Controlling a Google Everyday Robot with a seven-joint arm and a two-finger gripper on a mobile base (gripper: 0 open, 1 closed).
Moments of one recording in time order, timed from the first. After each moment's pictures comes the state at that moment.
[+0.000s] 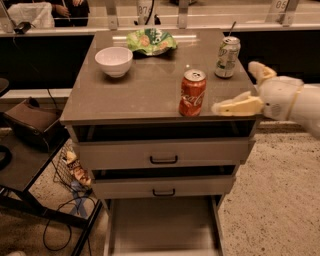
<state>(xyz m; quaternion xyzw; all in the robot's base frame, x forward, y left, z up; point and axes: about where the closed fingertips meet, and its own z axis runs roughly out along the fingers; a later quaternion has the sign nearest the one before) 0.586 -0.188 0.916 -0.36 0.66 0.22 0.62</state>
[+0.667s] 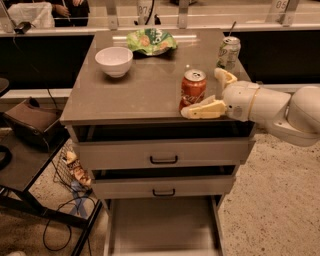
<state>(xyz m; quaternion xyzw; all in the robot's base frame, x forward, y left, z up) 0.610 -0.115 0.885 -0.37 0.64 0.27 0.61</state>
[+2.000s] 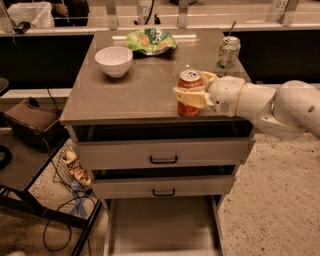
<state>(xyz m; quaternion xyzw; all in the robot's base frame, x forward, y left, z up) 0.613 -0.076 0.895 -0.39 0.63 0.30 0.61</state>
